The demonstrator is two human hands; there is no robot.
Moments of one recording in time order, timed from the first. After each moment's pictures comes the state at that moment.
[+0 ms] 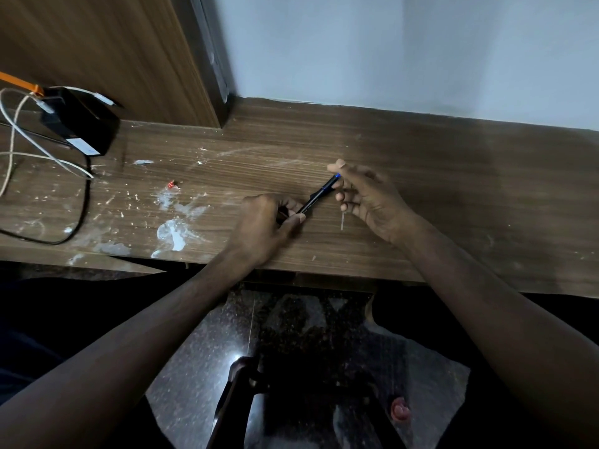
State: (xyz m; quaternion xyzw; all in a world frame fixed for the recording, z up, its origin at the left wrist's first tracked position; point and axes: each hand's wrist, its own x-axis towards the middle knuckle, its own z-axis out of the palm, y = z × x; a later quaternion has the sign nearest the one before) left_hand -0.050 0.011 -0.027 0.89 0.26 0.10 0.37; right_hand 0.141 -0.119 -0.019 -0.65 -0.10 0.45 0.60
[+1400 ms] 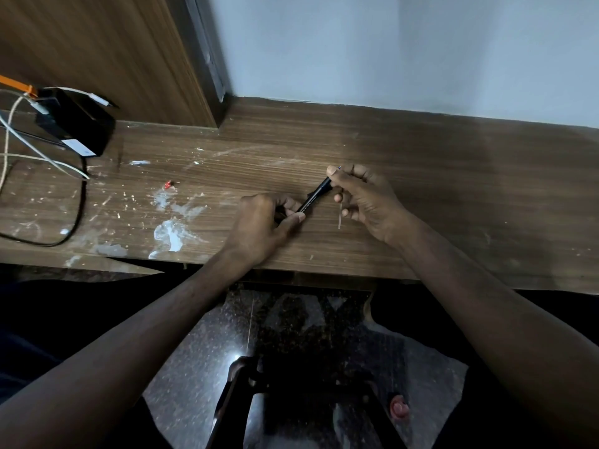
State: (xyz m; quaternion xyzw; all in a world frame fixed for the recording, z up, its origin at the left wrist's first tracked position) left_hand -0.048 0.008 -0.021 0.88 0.27 0.10 0.38; right_hand 0.134 -0.121 -0.015 -0.69 -0.12 0.43 0.57
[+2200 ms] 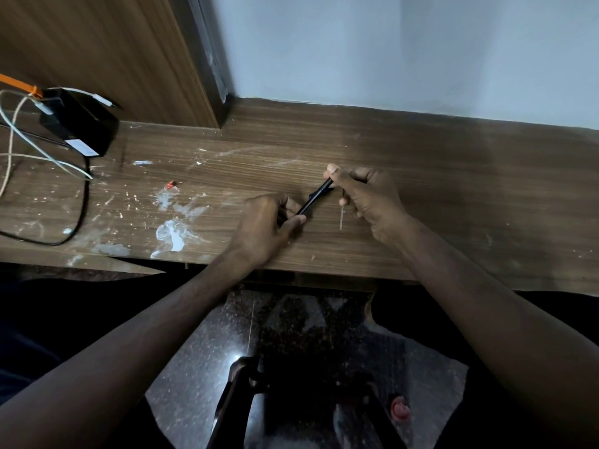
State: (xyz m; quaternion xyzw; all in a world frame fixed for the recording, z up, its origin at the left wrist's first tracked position) left_hand -0.048 0.004 -0.023 0.86 0.28 0.09 0.42; right_hand 0.127 -0.117 -0.005 -0.76 -0.13 0.34 0.54
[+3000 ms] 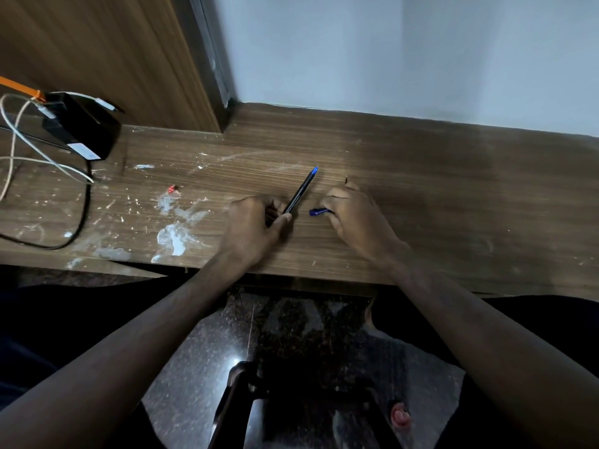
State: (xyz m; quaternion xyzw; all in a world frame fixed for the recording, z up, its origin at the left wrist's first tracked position) left_hand -0.053 0.019 -0.025 0.87 0.34 0.11 0.35; right_hand 0.124 -0.125 -0.034 -0.80 -0.58 0.08 0.13
